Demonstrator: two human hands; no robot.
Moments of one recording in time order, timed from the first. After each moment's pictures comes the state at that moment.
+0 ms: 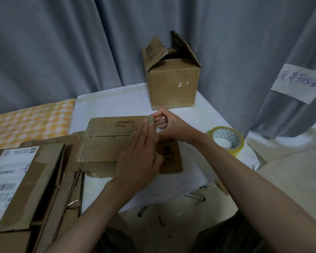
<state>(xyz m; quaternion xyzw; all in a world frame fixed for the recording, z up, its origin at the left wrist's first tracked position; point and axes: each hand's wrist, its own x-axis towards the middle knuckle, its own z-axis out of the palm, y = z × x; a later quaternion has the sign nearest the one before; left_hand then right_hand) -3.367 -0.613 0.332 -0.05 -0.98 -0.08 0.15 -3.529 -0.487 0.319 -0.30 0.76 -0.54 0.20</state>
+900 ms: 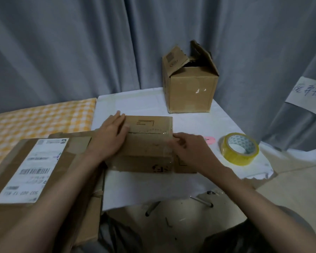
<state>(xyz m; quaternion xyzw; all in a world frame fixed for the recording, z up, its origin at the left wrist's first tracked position) -3.380 -0.755 0.354 0.08 -0.97 -0.19 0.12 -3.414 -0.486 0.351 -0.24 0.88 -0.41 0.01</state>
